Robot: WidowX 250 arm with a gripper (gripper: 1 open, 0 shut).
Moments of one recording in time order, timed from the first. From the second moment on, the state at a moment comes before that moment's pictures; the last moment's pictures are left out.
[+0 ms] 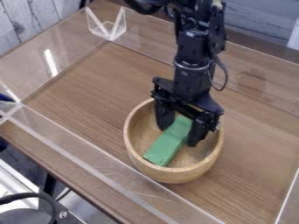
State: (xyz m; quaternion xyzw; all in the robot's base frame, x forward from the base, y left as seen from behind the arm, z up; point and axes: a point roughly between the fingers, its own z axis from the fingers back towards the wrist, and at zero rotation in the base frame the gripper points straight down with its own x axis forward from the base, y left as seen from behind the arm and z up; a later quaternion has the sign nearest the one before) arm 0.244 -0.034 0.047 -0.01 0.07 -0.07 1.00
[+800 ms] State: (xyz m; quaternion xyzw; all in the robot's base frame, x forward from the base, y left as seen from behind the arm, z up) arm 0.243 -0.036 0.045 -0.02 0.06 -0.07 1.00
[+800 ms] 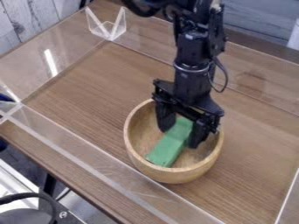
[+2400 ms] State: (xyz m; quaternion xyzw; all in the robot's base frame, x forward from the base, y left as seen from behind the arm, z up) arm 0.250 -0.029 0.080 -0.03 0.04 -0.06 1.00
